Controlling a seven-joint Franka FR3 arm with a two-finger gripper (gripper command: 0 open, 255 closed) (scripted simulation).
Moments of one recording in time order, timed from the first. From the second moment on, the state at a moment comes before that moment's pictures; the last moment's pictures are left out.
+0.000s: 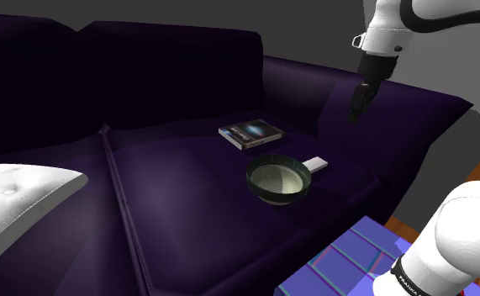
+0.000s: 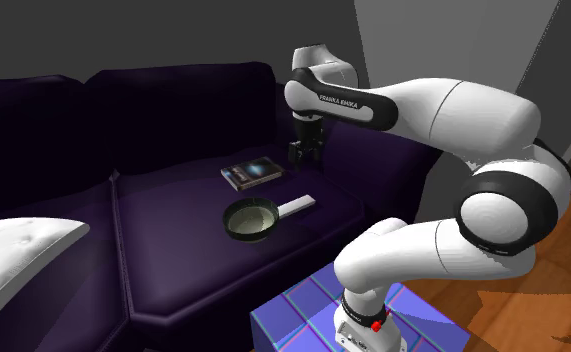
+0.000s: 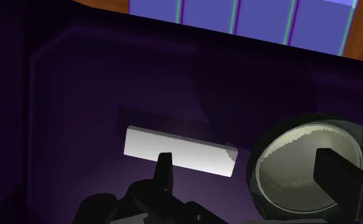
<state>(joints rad) 0.00 -0.81 -0.05 -2.35 -0.10 1.55 -0.17</state>
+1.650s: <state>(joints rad) 0.33 -0.25 -0.52 -2.51 -0.16 2.26 -1.36</state>
